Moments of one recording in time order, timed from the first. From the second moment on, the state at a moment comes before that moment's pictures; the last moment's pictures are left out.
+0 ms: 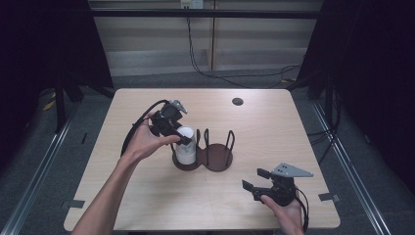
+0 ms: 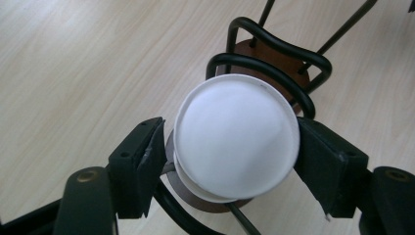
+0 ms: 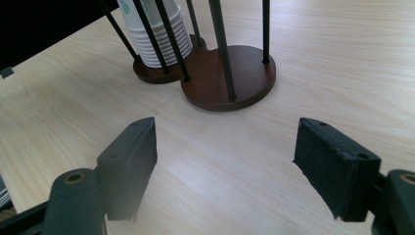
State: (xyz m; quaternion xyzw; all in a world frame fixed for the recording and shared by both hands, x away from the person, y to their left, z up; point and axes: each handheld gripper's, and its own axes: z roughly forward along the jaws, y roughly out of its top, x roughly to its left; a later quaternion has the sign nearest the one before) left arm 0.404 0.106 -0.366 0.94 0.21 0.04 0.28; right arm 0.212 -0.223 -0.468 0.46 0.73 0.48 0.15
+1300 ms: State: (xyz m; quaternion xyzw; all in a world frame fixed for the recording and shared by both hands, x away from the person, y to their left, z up) left arm 0.404 0.092 -0.361 0.94 0.21 0.04 0.25; right arm 0.213 -0.224 -0.469 0.47 0.73 0.48 0.14
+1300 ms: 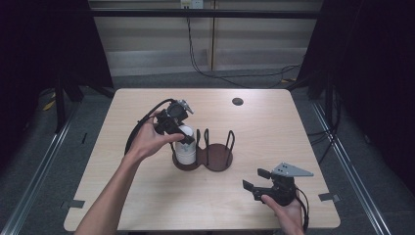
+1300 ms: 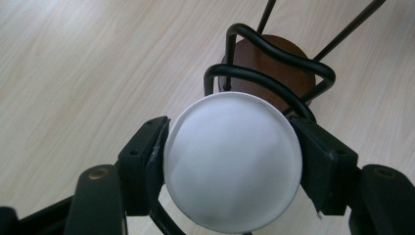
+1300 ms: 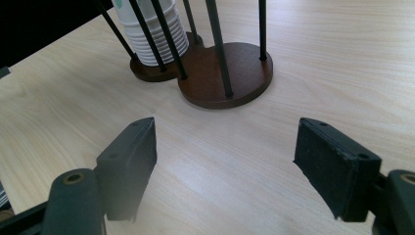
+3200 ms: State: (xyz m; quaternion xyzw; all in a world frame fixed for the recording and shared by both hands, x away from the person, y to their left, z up) left arm 0.396 0.118 -0.312 0.92 0.23 0.05 0.32; right arm 0.213 -0.223 -0.470 0.47 0.73 0.48 0.14
